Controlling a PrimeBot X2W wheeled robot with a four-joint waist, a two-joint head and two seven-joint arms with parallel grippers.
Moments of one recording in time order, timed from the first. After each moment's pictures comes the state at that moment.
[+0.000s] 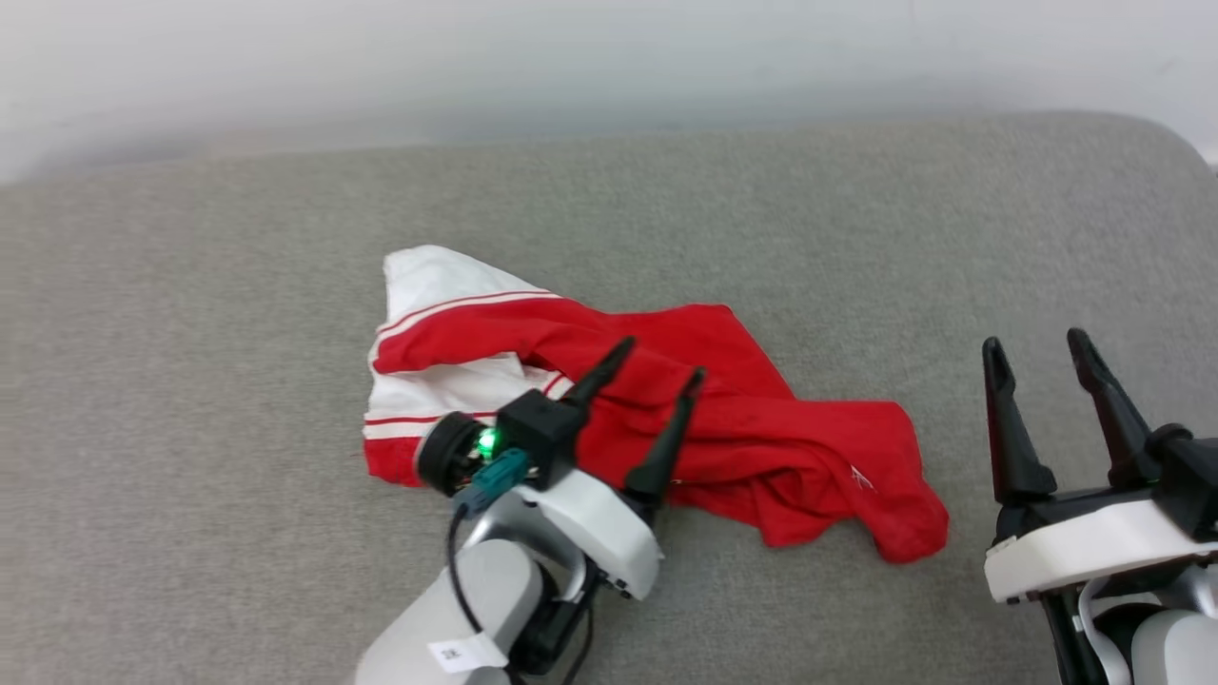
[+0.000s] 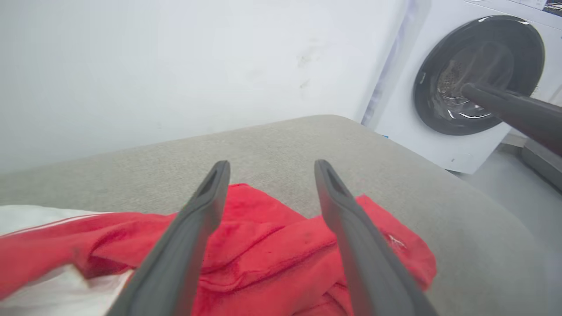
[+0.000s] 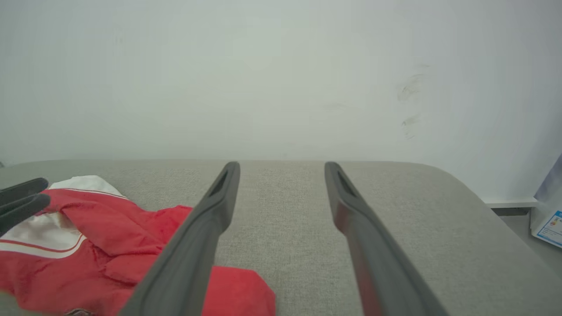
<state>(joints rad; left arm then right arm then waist) -0.46 0.15 -0.70 0.28 -0.49 0.02 -0.22 -0.09 -0.05 -0.07 -0.13 0.12 0.13 -0.04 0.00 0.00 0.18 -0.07</state>
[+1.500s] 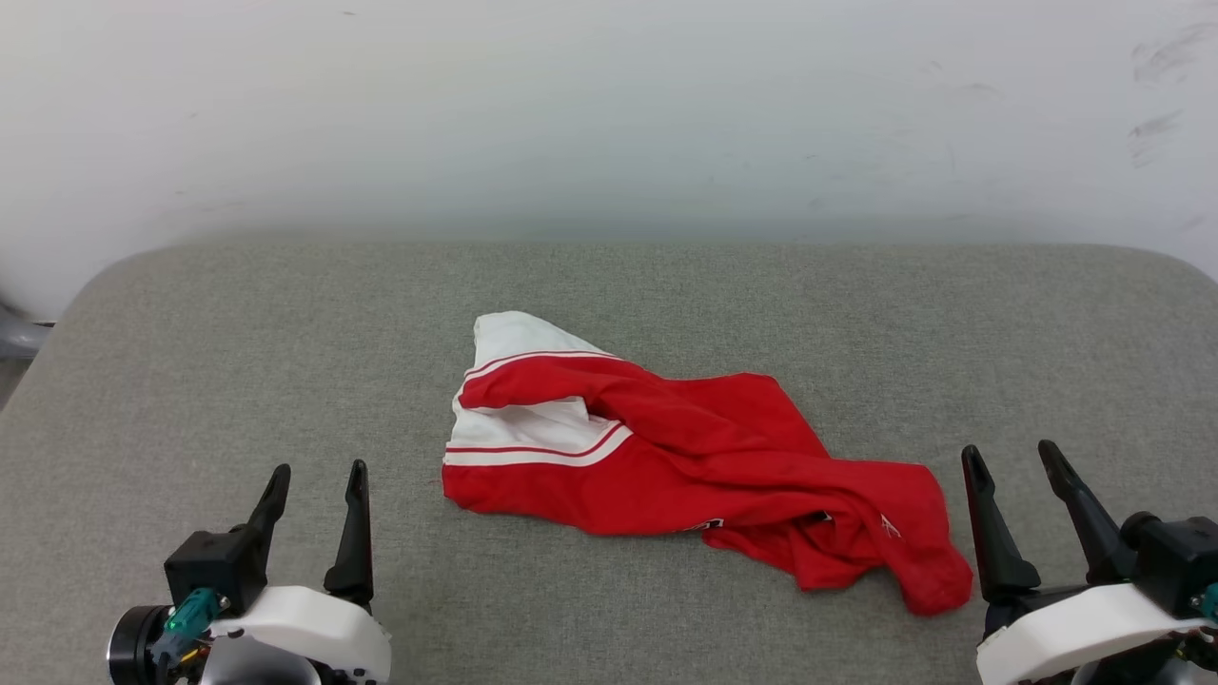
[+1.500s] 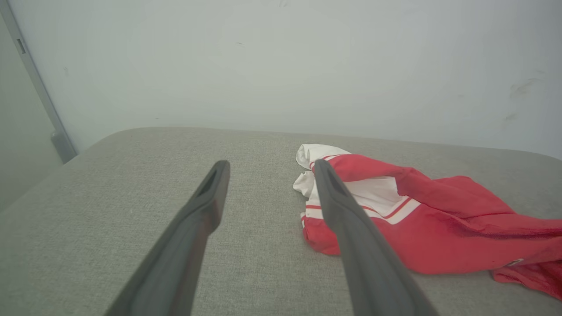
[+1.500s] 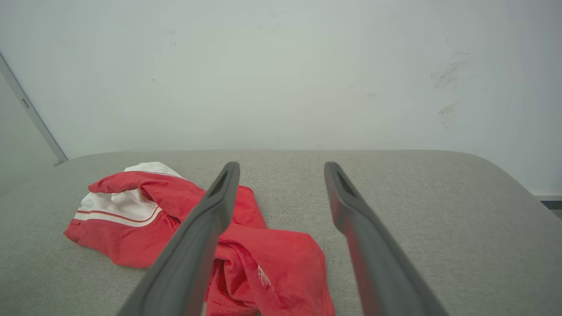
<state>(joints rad) -0.04 0.39 -0.31 0.08 -0.52 0.24 -0.22 0.08 -0.05 -0.06 -0.14 0.19 0.13 0.02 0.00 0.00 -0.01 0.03</state>
